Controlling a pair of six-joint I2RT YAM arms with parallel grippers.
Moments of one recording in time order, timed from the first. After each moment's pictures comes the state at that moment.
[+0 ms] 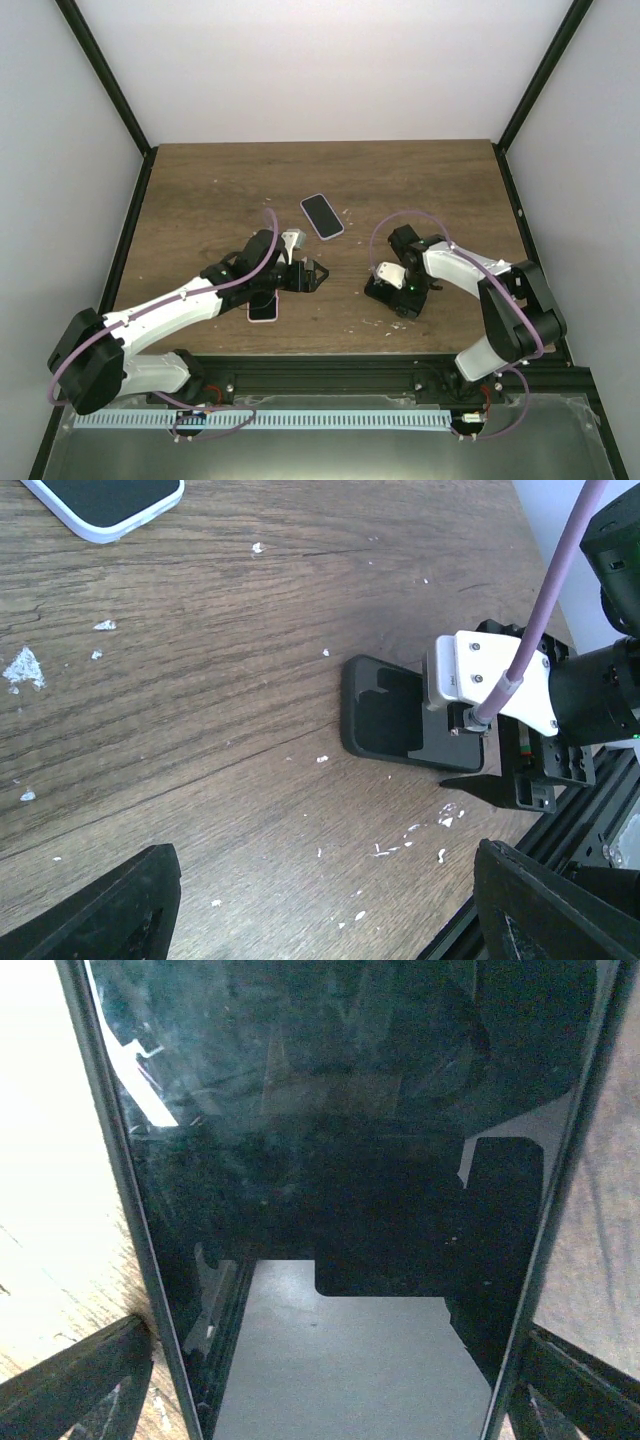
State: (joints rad) left arm -0.79 1.23 0.73 -0.17 0.21 -0.66; right arm 0.41 1.52 0.81 -0.83 0.02 -0.66
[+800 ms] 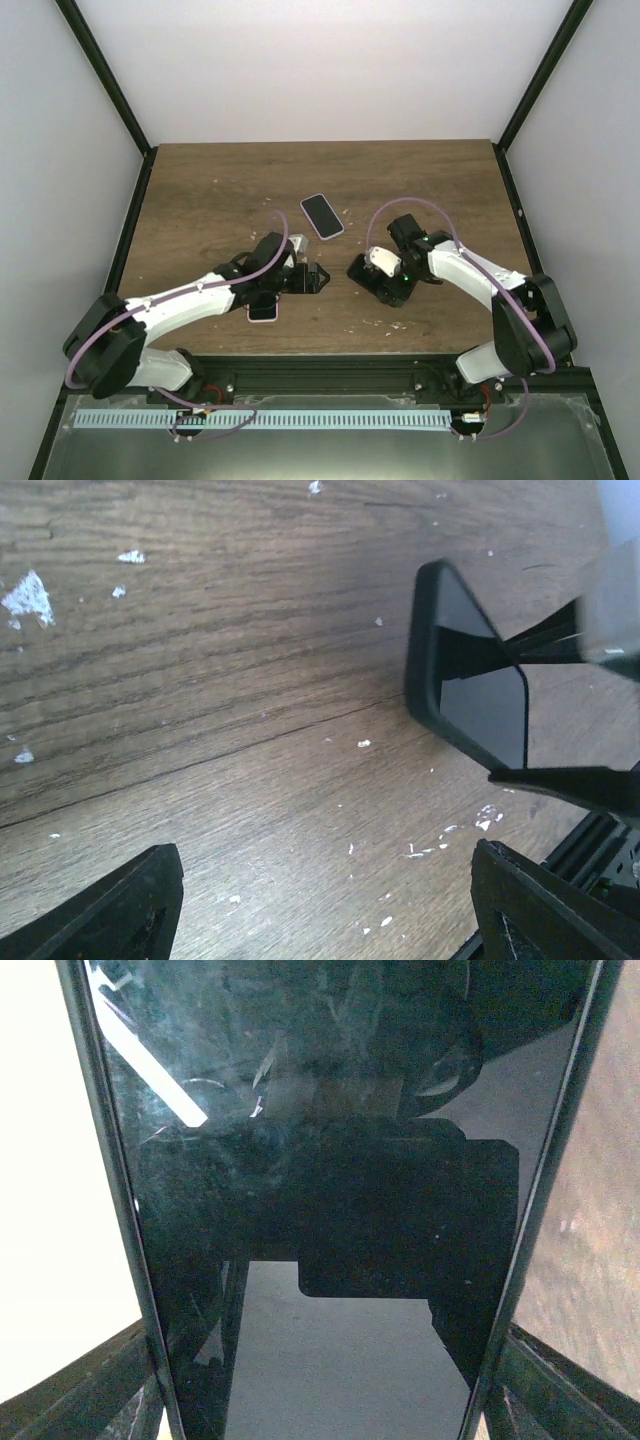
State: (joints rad) left arm -0.79 1.33 0.72 -0.14 0.21 -0.72; right arm 0.43 1.46 0.86 -0.80 -0.14 -0.61
